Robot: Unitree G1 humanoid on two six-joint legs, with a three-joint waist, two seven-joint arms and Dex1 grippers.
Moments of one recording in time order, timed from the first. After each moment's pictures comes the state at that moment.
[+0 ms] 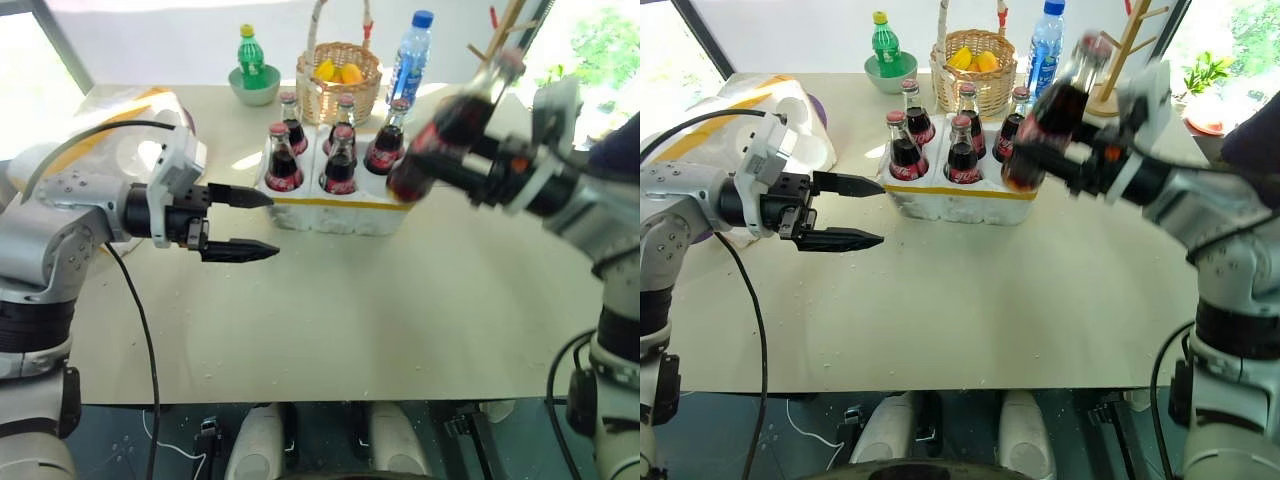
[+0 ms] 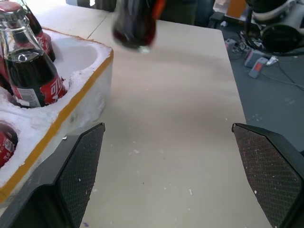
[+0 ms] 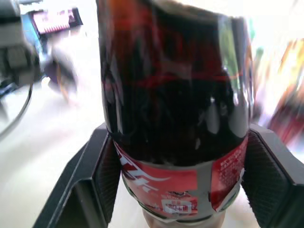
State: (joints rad) left arm -0.66 0.86 0.05 -0.20 -0.66 0.80 -1.27; right arm -0.70 -0.72 -0.24 -0.24 0.81 0.84 0.63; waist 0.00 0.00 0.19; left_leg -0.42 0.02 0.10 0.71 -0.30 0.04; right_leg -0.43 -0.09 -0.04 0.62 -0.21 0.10
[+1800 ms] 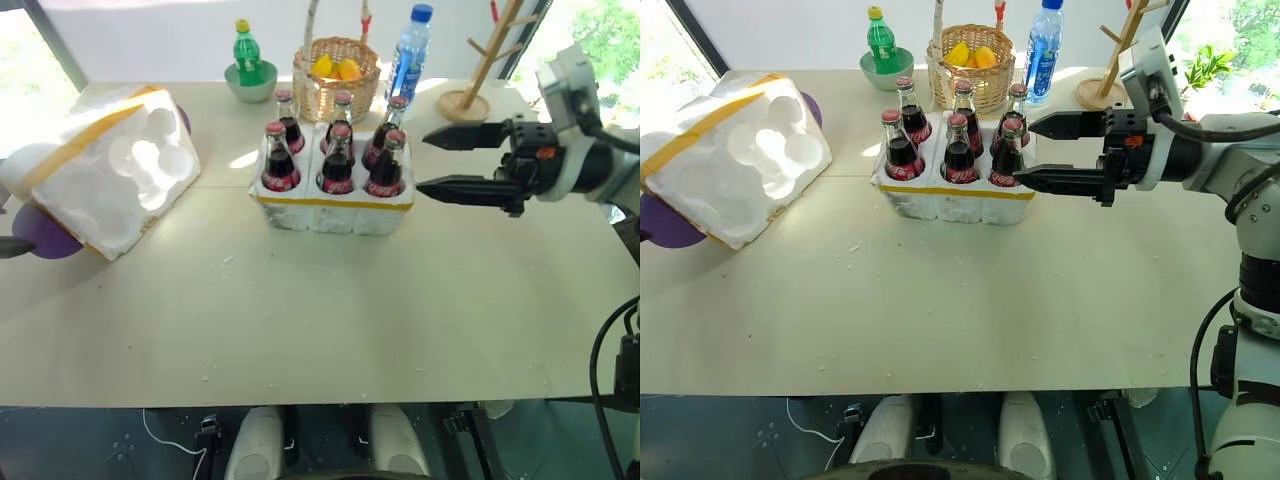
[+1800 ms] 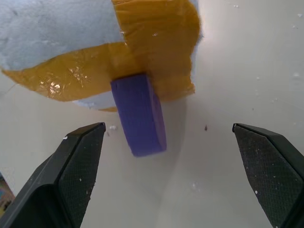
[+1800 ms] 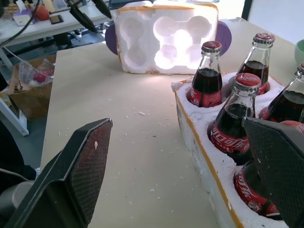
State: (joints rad) left arm -0.89 1.34 -0.03 0.99 0.06 0.17 -1.51; right arm -0.82 -0.93 -0.13 -0.13 0.76 0.89 1.15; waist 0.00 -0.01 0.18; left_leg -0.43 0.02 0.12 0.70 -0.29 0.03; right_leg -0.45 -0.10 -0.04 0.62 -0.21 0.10
